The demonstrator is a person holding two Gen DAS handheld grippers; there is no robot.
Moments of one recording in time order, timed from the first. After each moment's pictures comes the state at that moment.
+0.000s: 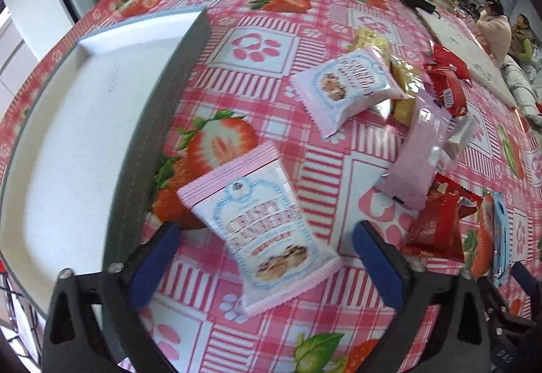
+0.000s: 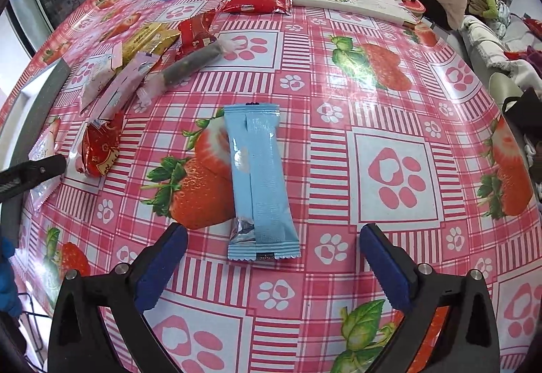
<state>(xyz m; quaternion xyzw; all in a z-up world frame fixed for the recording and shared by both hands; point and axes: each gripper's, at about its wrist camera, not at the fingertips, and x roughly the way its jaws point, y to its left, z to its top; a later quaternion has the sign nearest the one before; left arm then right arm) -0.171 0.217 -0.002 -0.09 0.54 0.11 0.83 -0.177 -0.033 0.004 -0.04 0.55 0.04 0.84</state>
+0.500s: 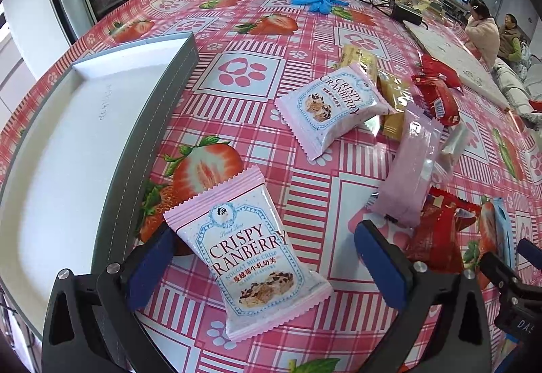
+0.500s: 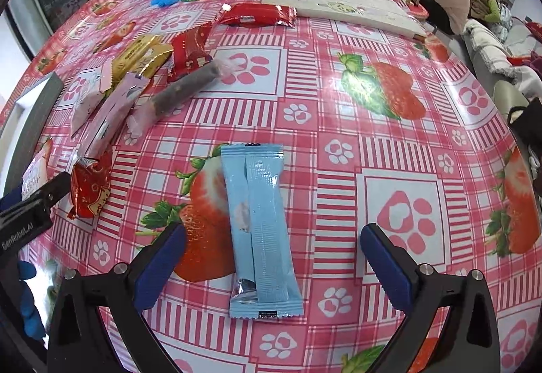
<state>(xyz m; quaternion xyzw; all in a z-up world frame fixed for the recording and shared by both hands) -0.167 0.213 -0.003 -0.07 0.51 0.10 0.85 -0.152 -0.030 0.003 -0.04 0.53 0.05 0.84</state>
